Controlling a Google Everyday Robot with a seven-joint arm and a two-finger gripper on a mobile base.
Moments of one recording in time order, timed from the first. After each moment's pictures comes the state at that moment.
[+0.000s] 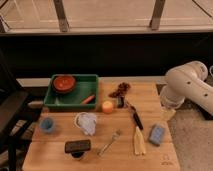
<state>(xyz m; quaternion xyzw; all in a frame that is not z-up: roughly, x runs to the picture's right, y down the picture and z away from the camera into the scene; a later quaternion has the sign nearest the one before) 0.285 0.105 0.684 -0.28 0.02 0.02 0.96</state>
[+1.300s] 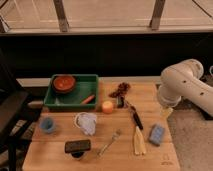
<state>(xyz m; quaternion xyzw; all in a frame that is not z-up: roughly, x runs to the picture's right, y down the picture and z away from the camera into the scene) 0.256 0.099 0.681 -0.28 0.00 -0.03 0.96</state>
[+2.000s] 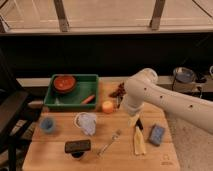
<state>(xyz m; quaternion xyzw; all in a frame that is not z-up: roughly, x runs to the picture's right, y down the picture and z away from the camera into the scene) 0.102 0.156 0.727 -0.31 -0.11 -0.18 0.93</state>
